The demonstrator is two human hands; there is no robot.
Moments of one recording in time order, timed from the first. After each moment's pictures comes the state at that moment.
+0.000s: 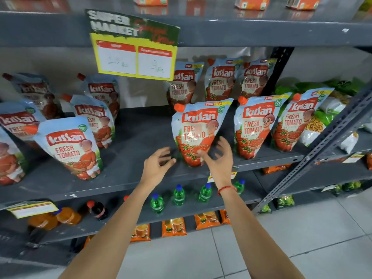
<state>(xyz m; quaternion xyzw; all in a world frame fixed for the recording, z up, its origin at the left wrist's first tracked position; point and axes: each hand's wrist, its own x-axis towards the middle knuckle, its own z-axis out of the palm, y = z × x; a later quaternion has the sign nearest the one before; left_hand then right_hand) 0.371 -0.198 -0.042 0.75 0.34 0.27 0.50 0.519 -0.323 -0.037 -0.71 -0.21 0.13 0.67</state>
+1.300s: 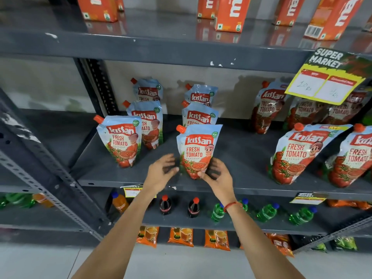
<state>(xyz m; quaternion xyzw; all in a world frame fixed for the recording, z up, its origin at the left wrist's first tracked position) 0.132 -0.077 -0.029 0.75 0.40 0.31 0.43 0.305 -0.185 -0.054 -0.67 -0.37 0.25 0.59</state>
